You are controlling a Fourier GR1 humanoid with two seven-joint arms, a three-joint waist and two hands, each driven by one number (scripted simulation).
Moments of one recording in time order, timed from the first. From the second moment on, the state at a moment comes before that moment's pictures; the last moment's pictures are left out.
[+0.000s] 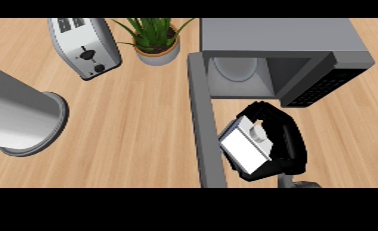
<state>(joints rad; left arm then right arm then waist) 0.78 0.01 0.19 -2.25 0.28 -0.31 -0.32 -0.01 0.00 0.22 -1.64 -0.15 -0.03 -0.23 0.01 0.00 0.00</state>
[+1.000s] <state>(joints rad) 0.69 0.05 0.33 -2.16 0.35 -0.38 -0.28 -0.50 -0.01 0.05 -1.00 -0.10 -0.30 -0.40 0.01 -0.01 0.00</state>
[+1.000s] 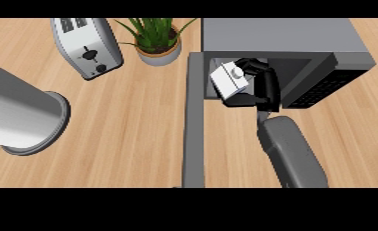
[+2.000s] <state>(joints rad) 0.60 0.07 0.38 -2.06 0.35 -0.44 -0.27 -0.91 -0.10 -0.09 -0.29 0.01 -0.37 -0.79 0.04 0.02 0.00</state>
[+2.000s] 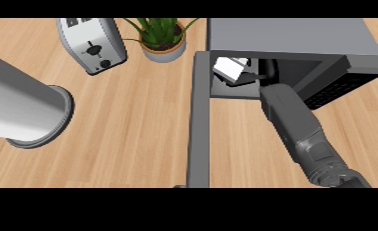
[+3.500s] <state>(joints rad) 0.46 0.11 0.38 -1.98 0.34 -0.45 -0.24 -1.03 -0.22 -0.12 -0.07 0.13 -0.74 -0.71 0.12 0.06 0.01</state>
